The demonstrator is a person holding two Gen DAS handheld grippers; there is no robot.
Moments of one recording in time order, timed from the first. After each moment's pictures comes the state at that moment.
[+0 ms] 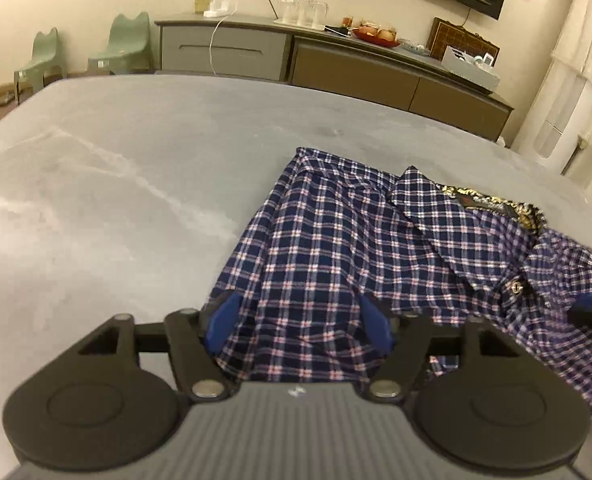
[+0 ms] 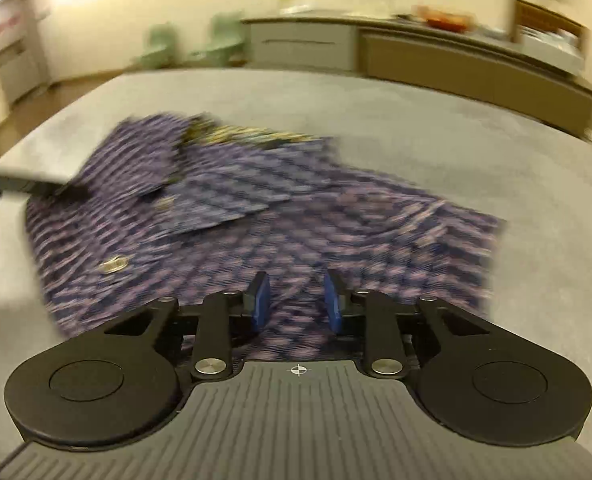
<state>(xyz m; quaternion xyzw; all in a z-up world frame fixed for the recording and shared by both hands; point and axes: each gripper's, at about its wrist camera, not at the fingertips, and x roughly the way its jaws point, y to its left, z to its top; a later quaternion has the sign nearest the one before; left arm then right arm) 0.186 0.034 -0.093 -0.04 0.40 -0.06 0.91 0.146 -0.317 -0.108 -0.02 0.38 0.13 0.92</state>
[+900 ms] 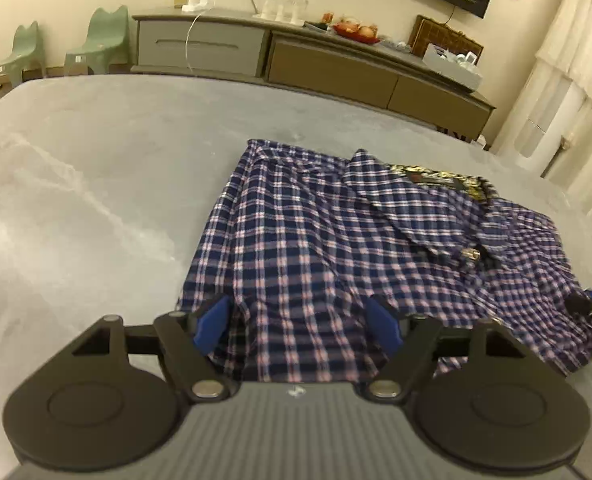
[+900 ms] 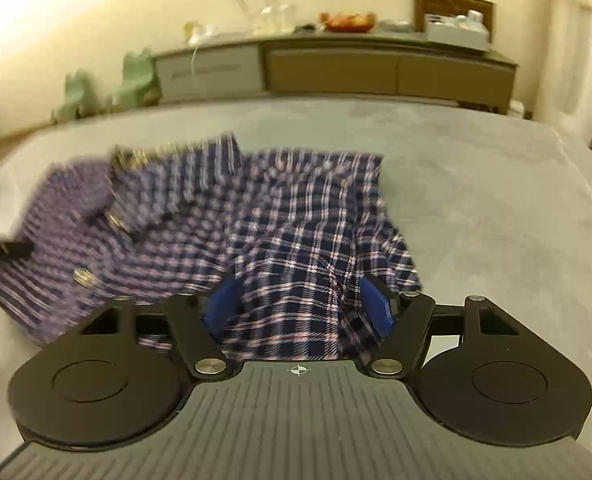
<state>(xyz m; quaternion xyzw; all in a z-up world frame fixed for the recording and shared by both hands) 0.195 0.012 -0.086 -0.06 0.40 -0.09 0.91 0.132 -0.338 -0.087 0.04 0.34 0.03 0.94</state>
